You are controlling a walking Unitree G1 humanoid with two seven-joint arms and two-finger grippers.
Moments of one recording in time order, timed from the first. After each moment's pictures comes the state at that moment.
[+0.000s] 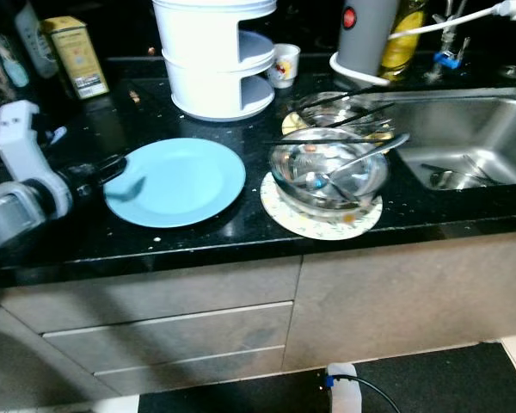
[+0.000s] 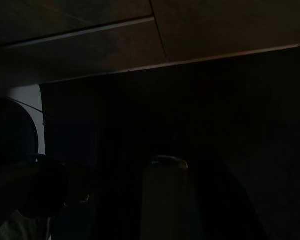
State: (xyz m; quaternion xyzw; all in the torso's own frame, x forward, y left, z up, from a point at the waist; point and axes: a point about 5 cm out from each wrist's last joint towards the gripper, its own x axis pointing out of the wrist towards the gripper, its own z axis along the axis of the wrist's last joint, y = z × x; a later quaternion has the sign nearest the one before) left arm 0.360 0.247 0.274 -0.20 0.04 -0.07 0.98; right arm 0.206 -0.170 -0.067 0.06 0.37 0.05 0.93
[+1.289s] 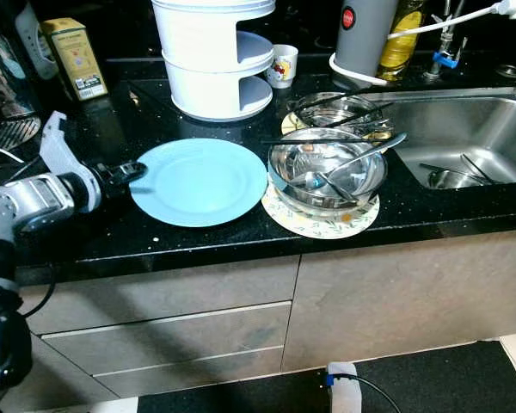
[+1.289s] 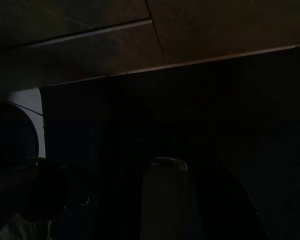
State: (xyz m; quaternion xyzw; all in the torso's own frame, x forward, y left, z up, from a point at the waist) left arm 0.376 0.234 0.273 -0.34 0.12 -0.14 0.92; right arm 0.207 -0.170 -0.067 0.06 0.37 0.05 0.93
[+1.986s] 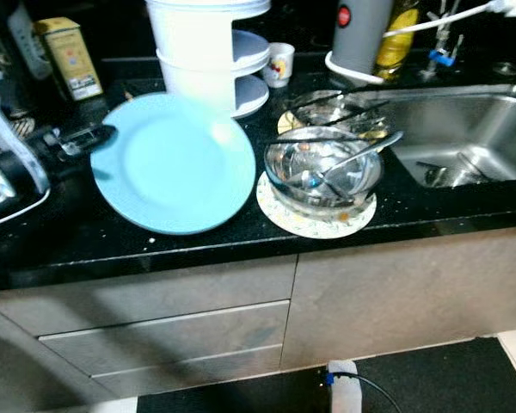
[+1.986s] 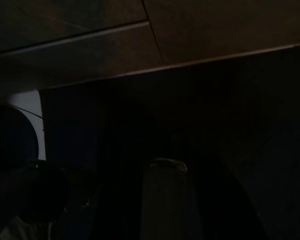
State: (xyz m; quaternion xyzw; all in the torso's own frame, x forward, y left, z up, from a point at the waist) left arm 0.317 0.263 0.320 -0.26 0.00 -0.33 0.91; right arm 0.208 -0.171 -0.066 0.06 0.37 0.05 0.93
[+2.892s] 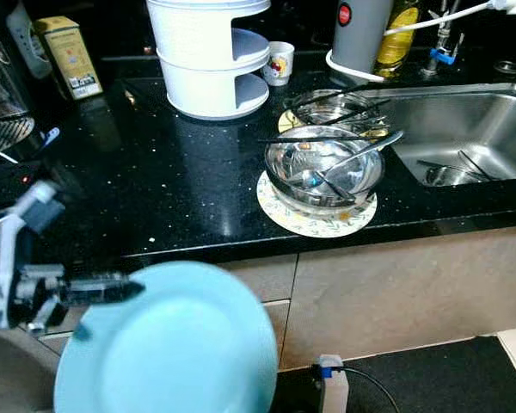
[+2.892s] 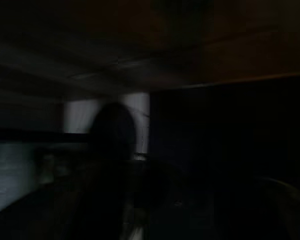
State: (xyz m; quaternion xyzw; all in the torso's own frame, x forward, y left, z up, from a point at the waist) left arm 0.228 0.228 0.237 -0.05 0.25 -0.51 0.82; right arm 0.213 -0.148 -0.053 0.21 0.34 0.23 0.89
